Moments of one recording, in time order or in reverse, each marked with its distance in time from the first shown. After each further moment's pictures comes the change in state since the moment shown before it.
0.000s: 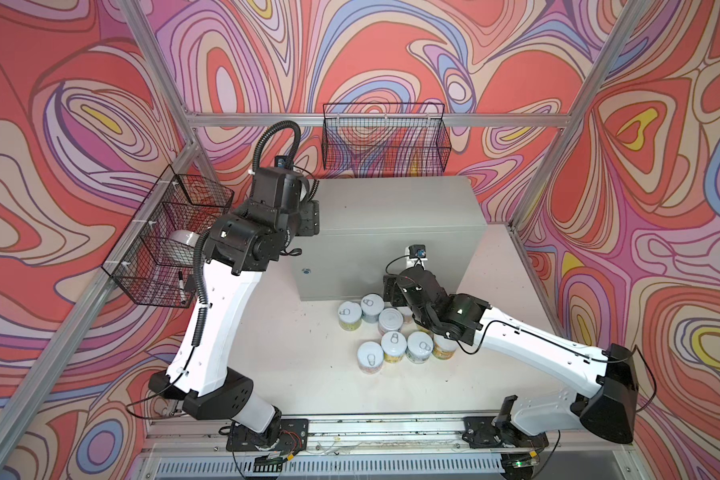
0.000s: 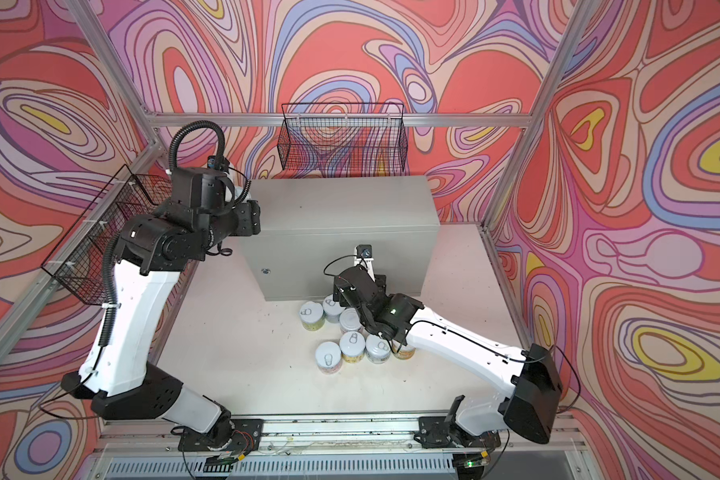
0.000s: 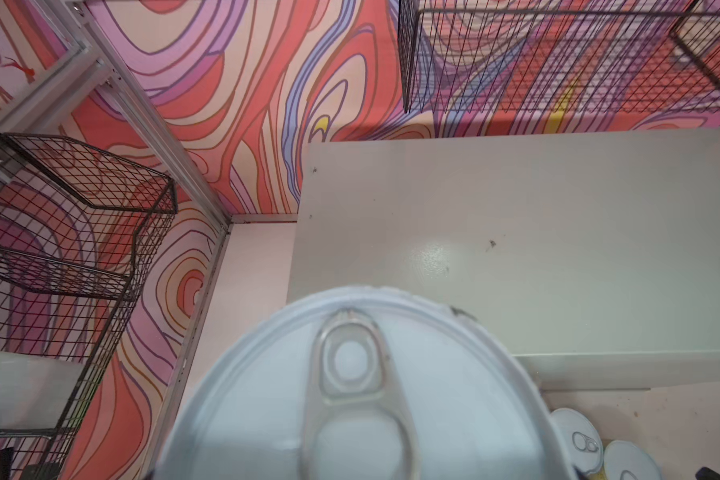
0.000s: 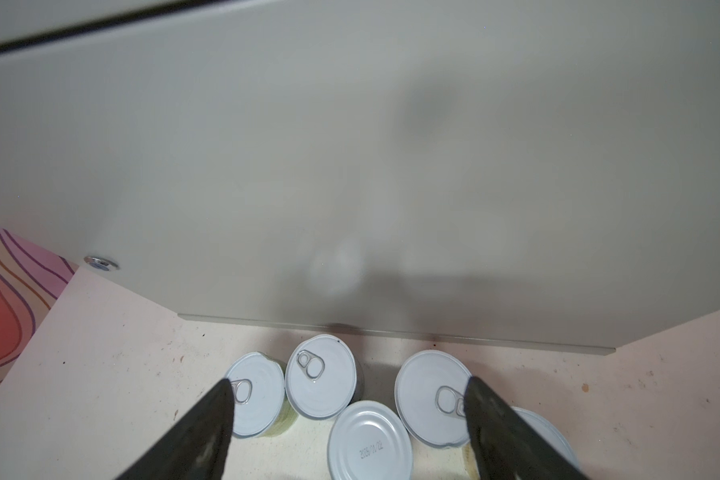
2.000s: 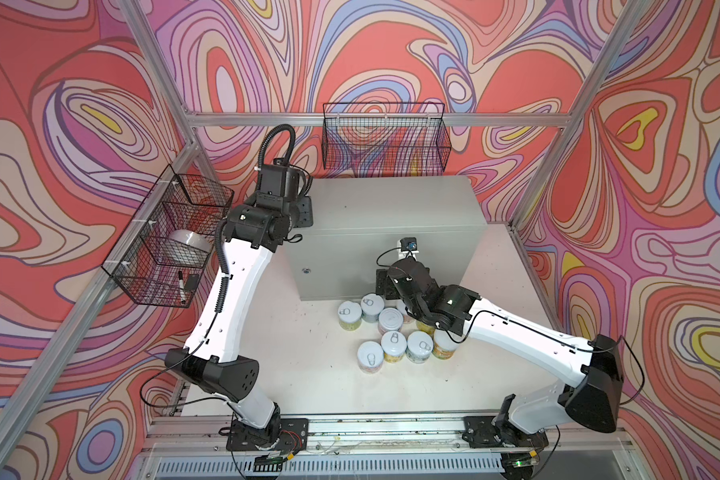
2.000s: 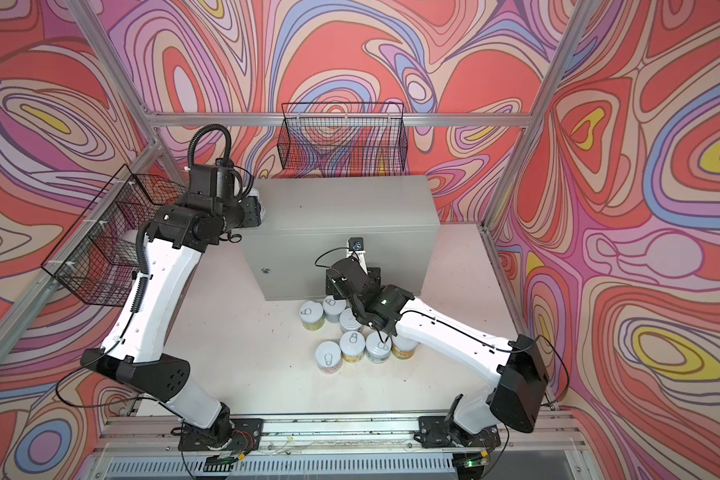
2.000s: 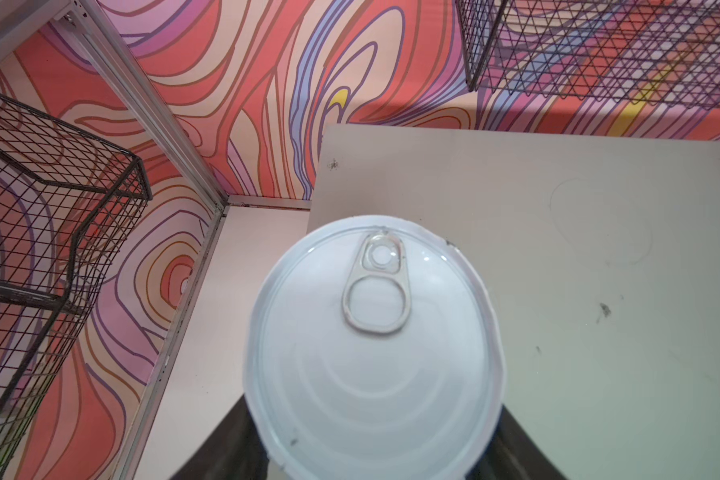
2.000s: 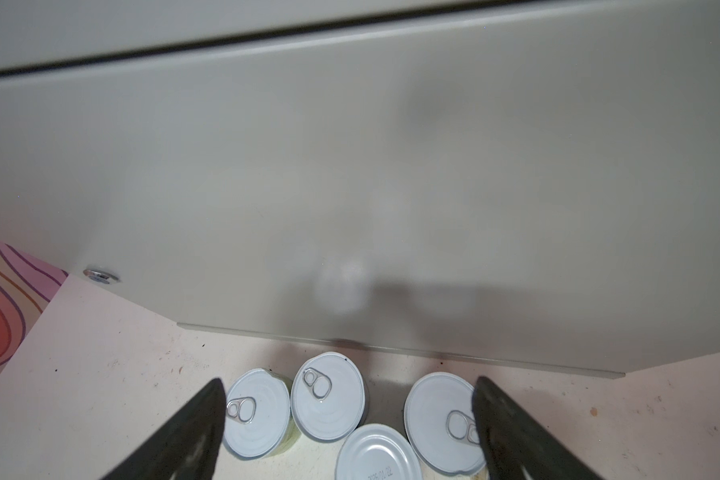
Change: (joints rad) left arm 0.123 0.053 -0.161 0.193 0.069 -0.003; right arm -0.011 0.086 0.087 -0.016 0.001 -0.030
